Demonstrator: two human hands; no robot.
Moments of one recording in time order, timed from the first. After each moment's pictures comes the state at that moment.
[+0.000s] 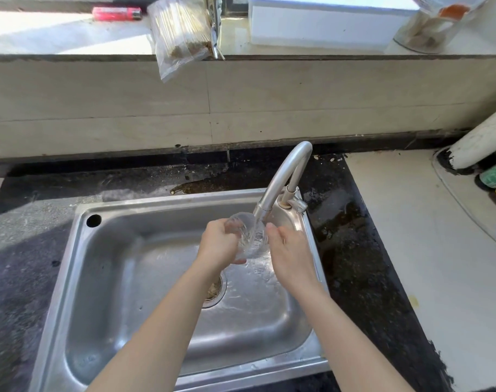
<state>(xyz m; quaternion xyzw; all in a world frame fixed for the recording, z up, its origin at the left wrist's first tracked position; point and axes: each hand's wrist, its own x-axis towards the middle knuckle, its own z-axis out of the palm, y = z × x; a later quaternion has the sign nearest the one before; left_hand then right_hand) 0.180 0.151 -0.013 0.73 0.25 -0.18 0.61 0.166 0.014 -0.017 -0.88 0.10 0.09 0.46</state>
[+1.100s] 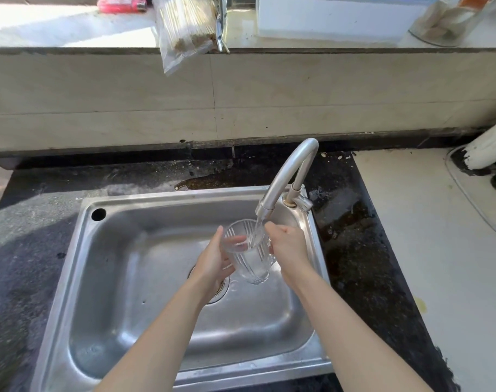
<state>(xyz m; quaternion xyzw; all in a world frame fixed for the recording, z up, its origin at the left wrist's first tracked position) 0.157 0.158 -0.057 0.55 0.33 -0.22 0.73 0.186 0.021 -0.034 -0.72 0.22 0.15 0.64</state>
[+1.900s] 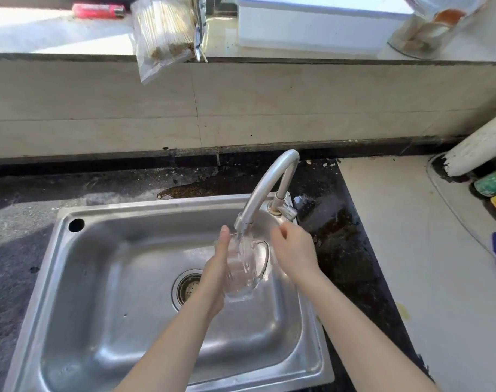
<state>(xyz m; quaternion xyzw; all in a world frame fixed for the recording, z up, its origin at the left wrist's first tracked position) 0.164 0.119 -0.065 0.52 0.34 -0.20 0.76 0.206 -0.021 -0.027 -0.92 0.10 0.12 0.36</state>
